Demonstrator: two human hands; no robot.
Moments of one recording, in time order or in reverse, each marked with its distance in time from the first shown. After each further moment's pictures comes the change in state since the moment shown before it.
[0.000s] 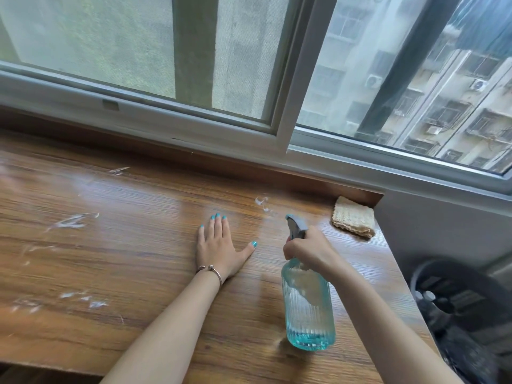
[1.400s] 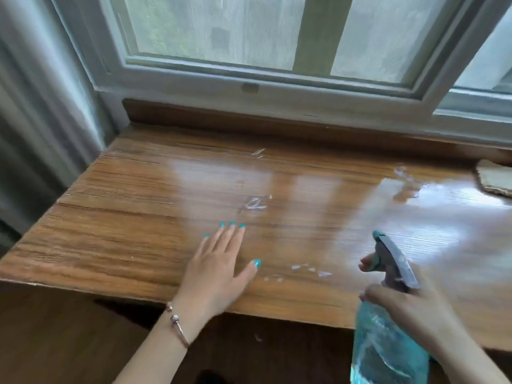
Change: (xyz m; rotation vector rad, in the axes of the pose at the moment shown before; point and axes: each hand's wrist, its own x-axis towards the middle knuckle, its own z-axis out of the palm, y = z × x) left_hand -0.096 -0.391 -0.120 -0.112 -0.108 0.266; right_hand -0.163 -0.166 0.230 0.095 0.159 0.040
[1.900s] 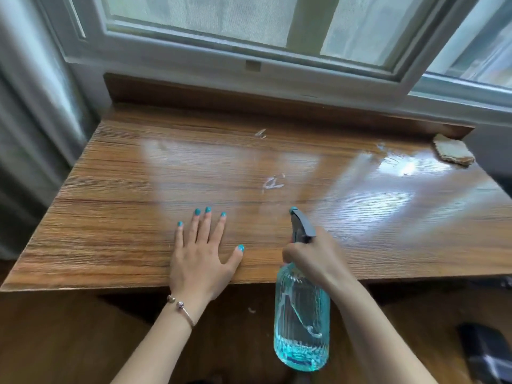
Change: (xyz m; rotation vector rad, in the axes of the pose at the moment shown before) left_hand -0.025 -0.106 0.005 0.127 0.074 -0.028; right_hand -0.010 -0.098 0.171 -0.101 0.004 0.125
